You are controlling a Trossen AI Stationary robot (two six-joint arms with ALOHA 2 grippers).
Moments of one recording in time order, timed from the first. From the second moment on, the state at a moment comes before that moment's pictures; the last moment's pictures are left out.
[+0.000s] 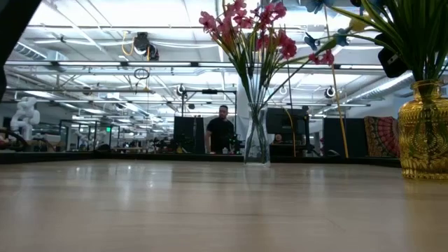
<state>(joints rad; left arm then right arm) -0.14 2.04 2.18 -0.21 -0.58 0.42 0.12 0.09 0.33 -0.39 0.05 0.28</state>
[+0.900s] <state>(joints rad) -0.39 1.87 1.82 -1.09 -0.64 -0.91 0.12 0.09 0.33 -0.39 0.08 0.30</state>
